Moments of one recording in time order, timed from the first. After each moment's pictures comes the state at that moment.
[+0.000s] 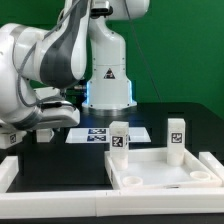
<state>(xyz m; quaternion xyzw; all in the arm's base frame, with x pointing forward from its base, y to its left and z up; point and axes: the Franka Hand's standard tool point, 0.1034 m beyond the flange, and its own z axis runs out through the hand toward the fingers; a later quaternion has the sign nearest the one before) 0.314 -0.179 0.015 -0.89 0.05 0.44 0.10</state>
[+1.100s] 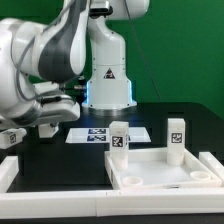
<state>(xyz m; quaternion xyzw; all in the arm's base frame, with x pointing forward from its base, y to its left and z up) 0.327 -0.171 0.053 -0.89 0.03 0.44 0.12</state>
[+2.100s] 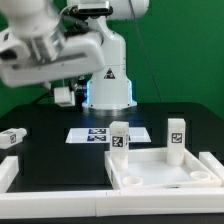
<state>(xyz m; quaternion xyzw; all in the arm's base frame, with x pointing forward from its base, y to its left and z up) 0.430 -0.111 0.149 -0.97 0.00 0.24 0.09</state>
